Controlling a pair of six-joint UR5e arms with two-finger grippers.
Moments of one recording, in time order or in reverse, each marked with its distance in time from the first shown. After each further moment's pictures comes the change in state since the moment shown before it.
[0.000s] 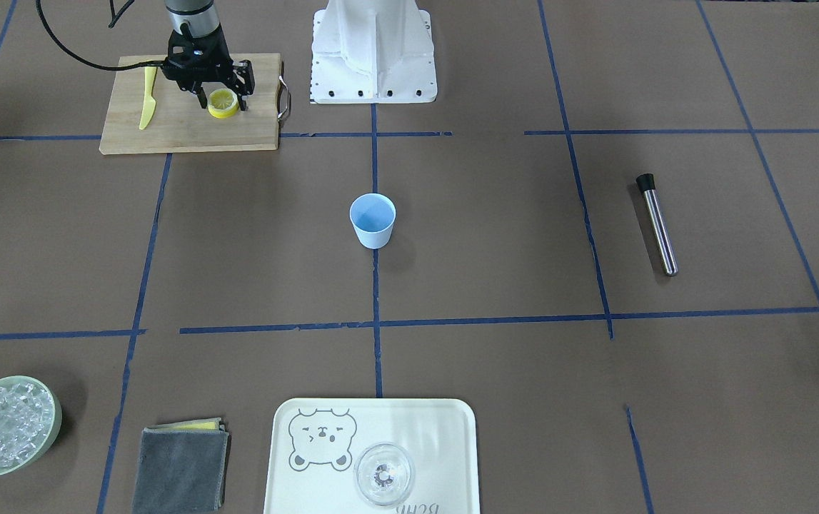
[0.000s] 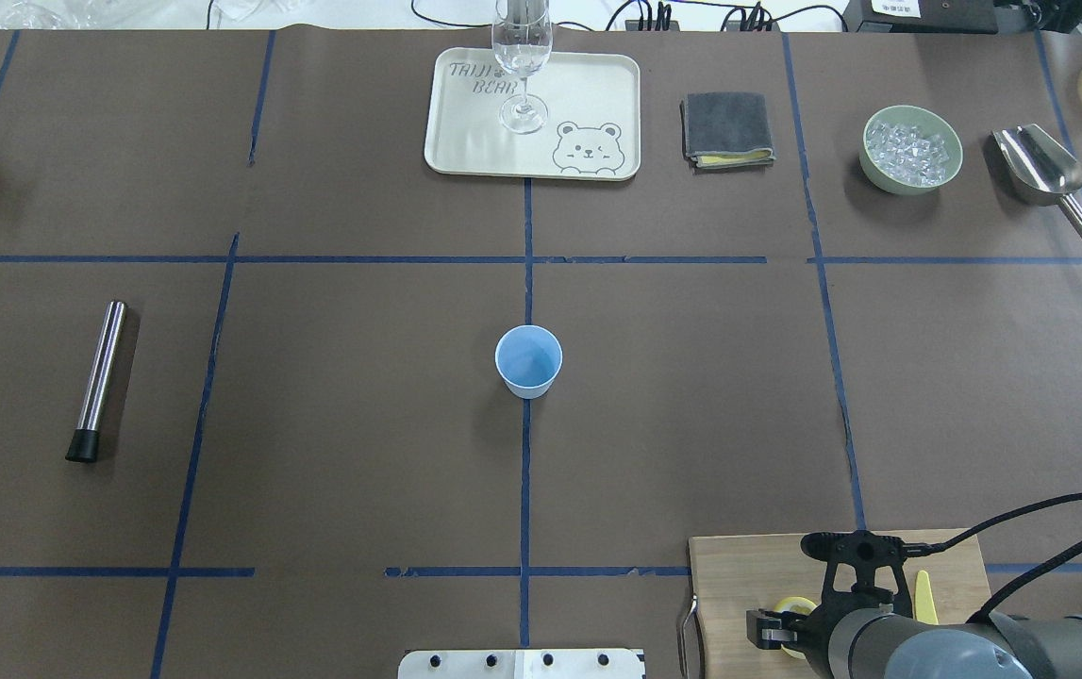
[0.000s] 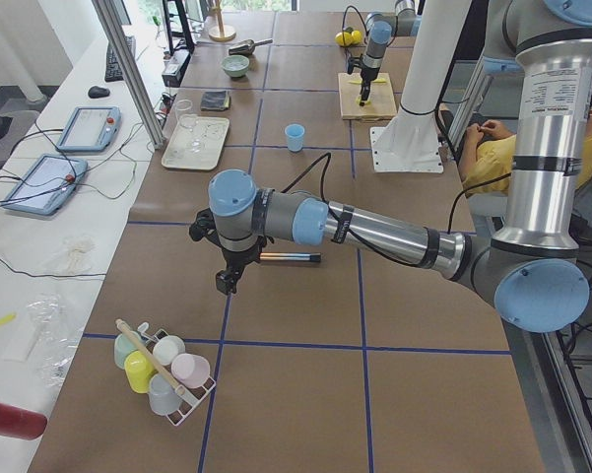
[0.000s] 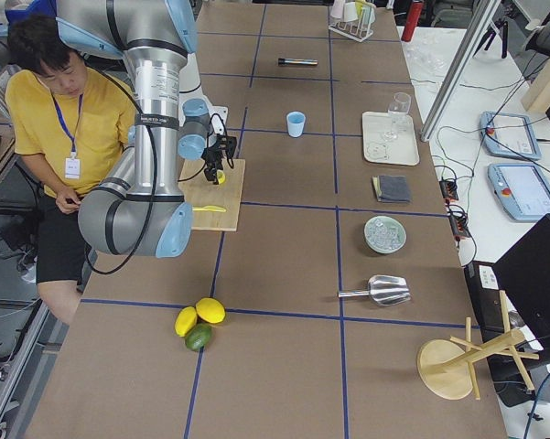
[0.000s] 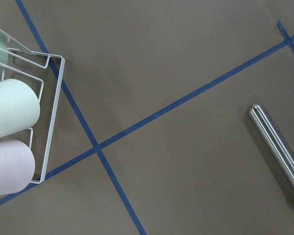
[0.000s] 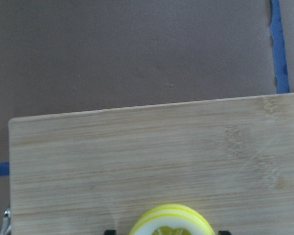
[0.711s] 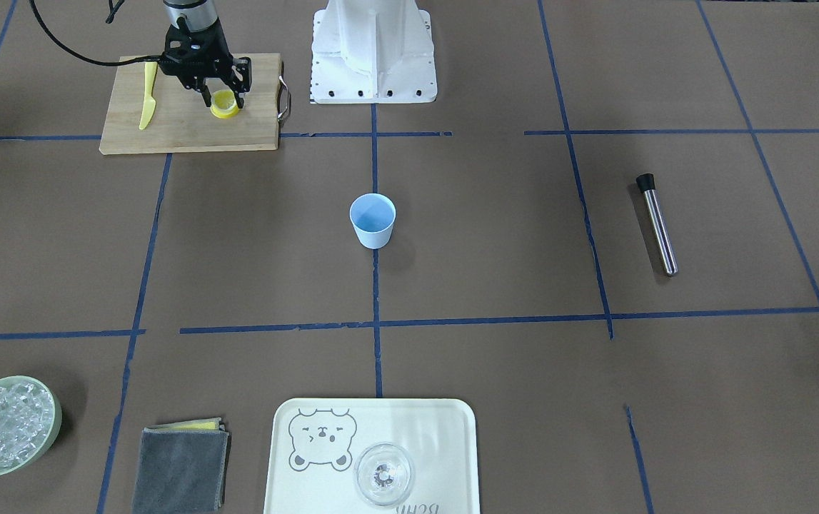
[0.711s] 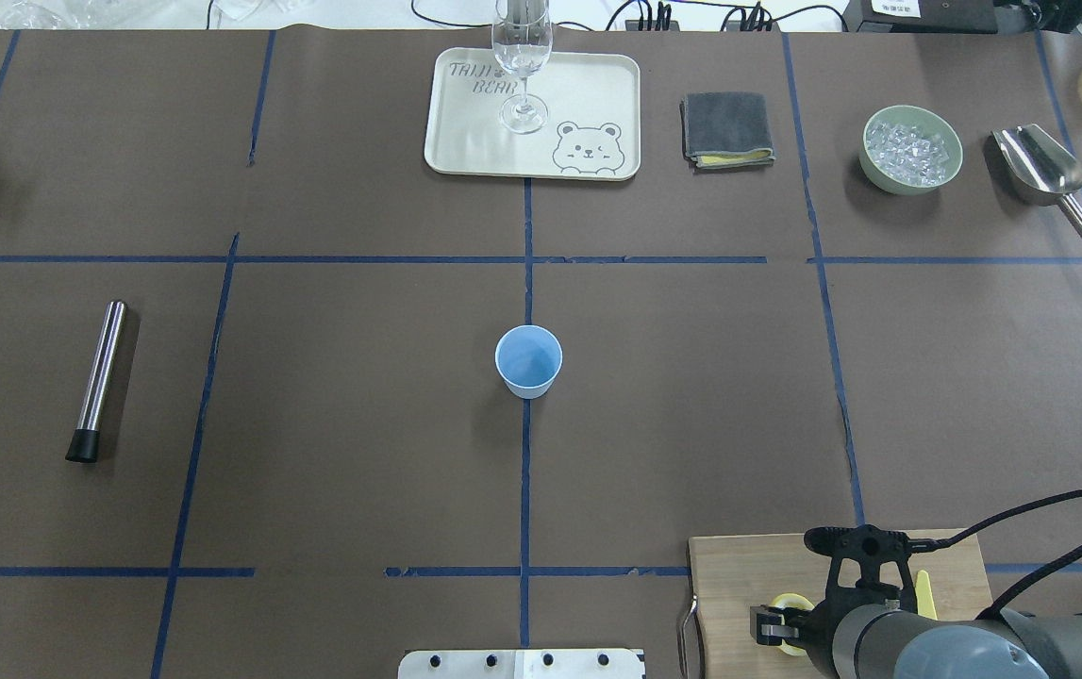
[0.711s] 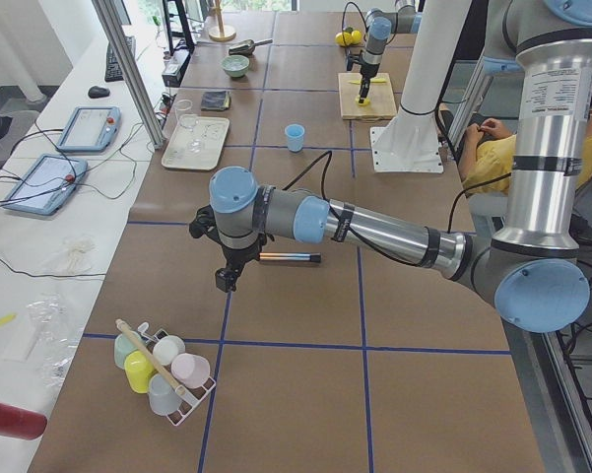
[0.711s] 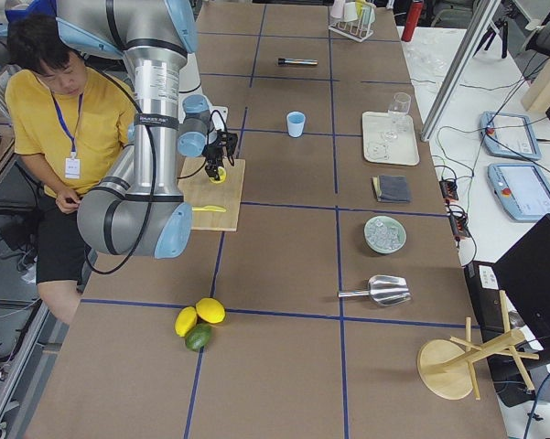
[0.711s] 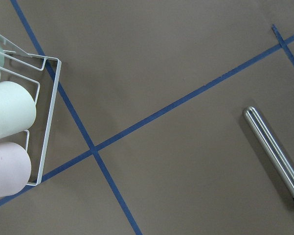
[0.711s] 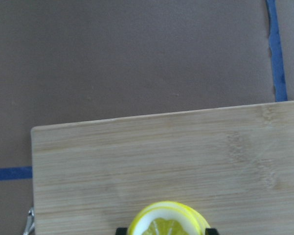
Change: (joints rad) left arm -0.002 0.000 -0.012 0.001 0.000 0.000; right arm 0.009 -0.007 0.041 -0.012 0.001 0.001
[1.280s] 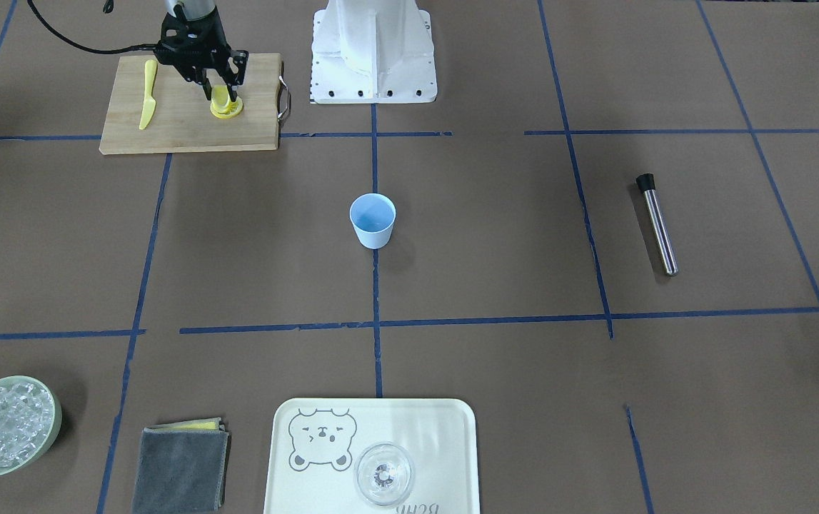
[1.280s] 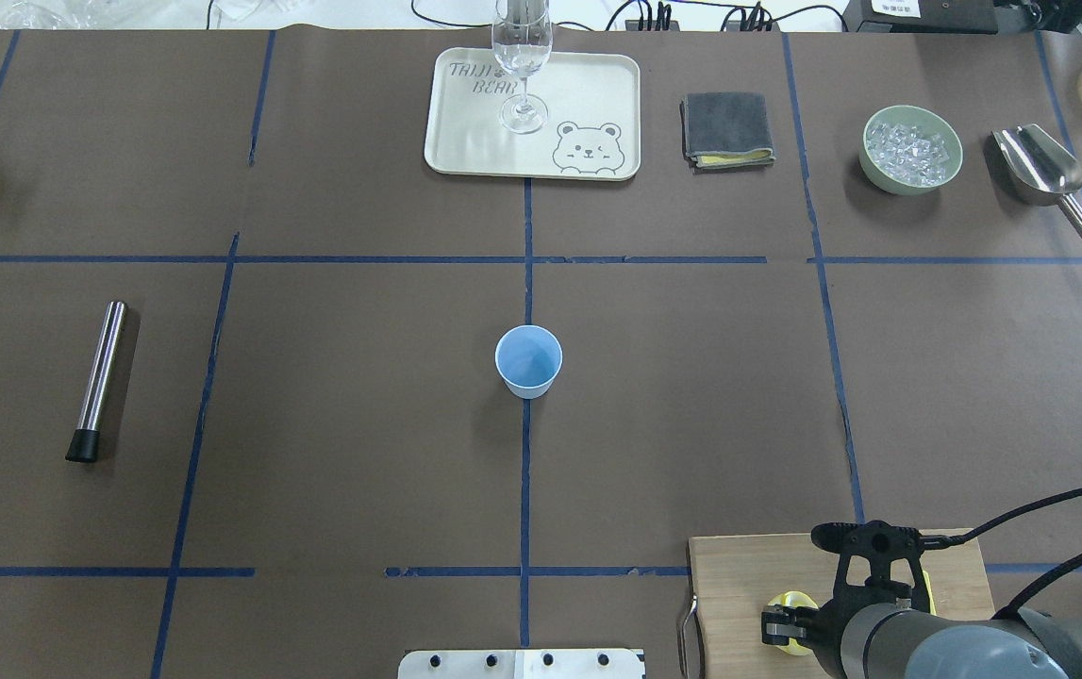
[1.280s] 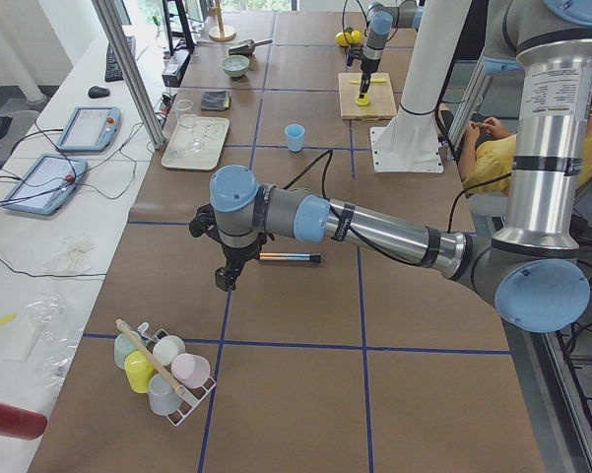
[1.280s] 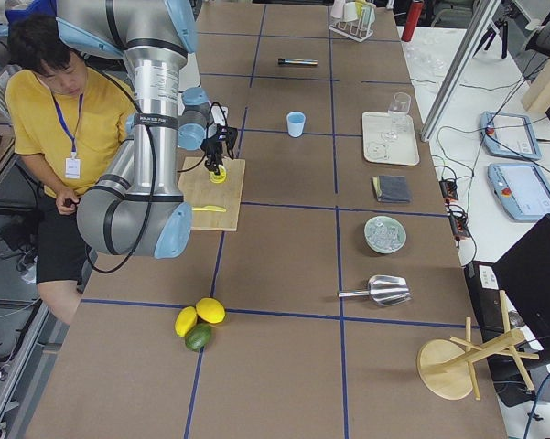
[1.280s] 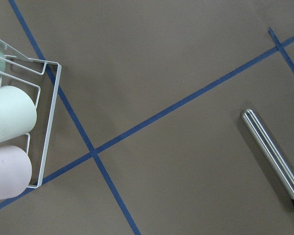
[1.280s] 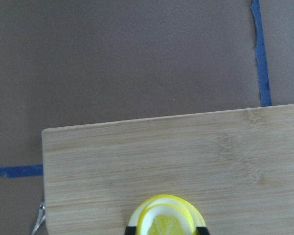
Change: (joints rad) left arm -0.002 0.000 -0.003 0.000 0.000 0.000; right arm 0.002 0.003 0.054 -0.073 0.003 0.000
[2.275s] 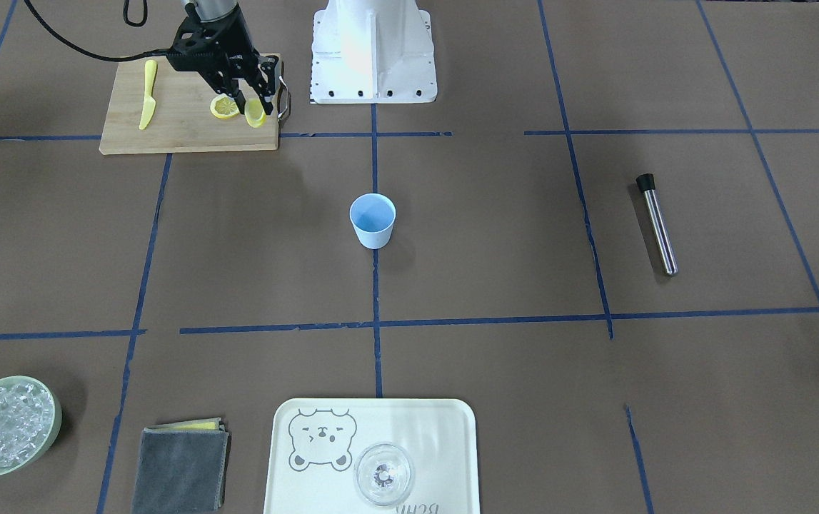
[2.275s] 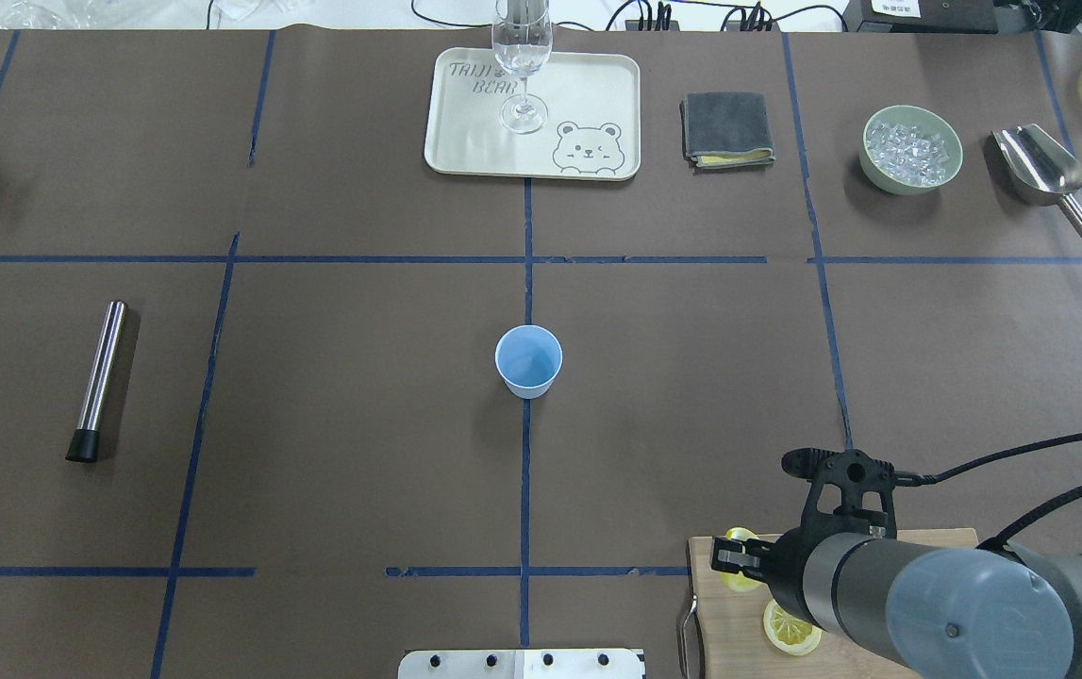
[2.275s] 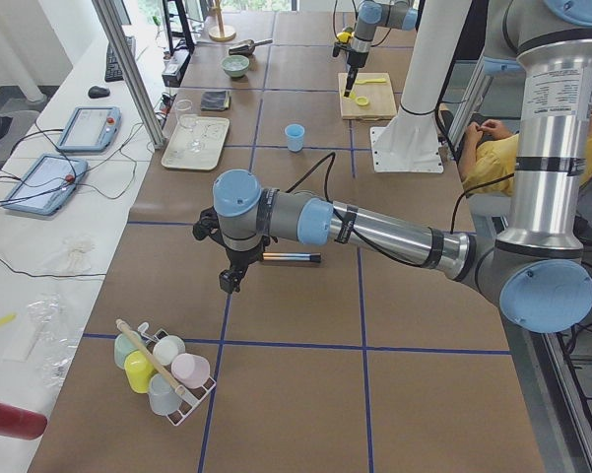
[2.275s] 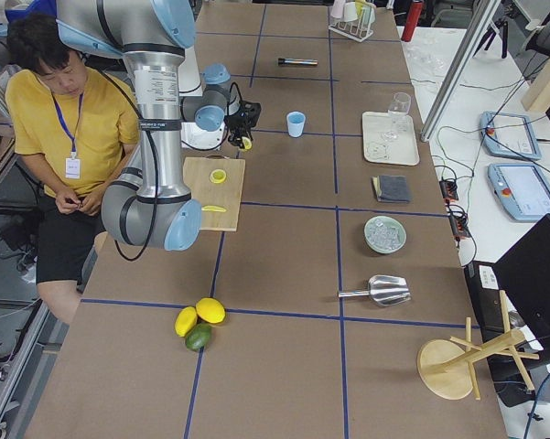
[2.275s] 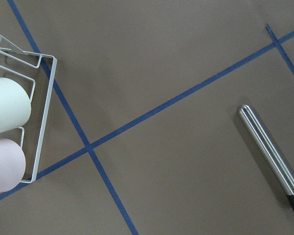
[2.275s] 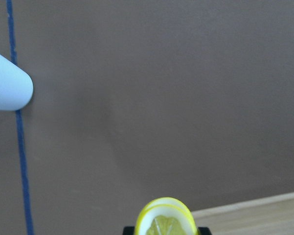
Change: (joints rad) left arm 0.000 0.019 -0.004 0.000 -0.015 0.002; right arm 0.238 0.282 -0.053 -0.044 0.106 -0.006
